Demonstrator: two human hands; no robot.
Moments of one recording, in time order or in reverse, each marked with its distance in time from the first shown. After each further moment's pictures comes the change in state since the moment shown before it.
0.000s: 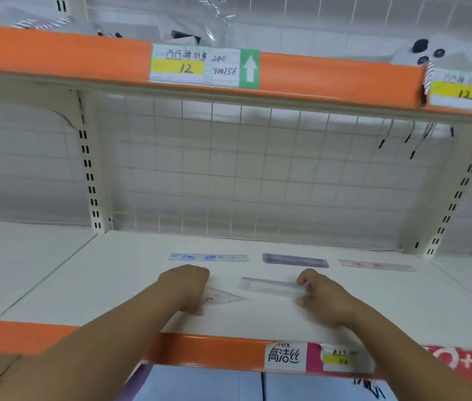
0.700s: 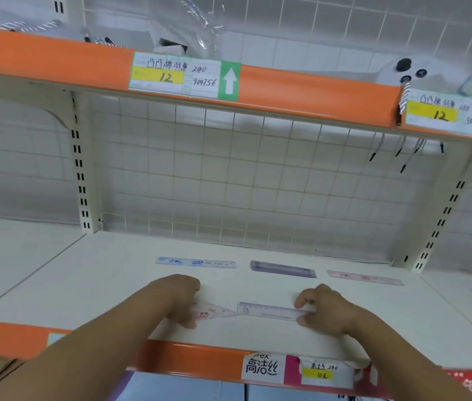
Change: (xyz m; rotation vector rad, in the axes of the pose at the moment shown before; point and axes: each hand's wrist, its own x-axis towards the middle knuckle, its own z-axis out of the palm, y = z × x) left_hand 0.005 0.014 0.000 -0.095 -0.051 0.030; right_hand 0.000 0.033 -0.021 -0.084 -0.136 0.008
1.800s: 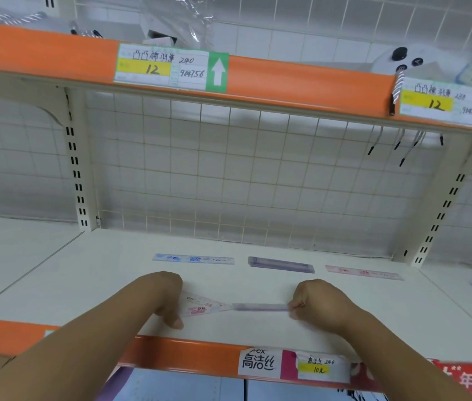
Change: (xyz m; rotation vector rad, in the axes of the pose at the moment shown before) left_hand 0.008 -0.013 0.001 0.140 -0.117 -0.085; right_hand 0.002 -0.008 0.002 -0.216 0.169 -0.232
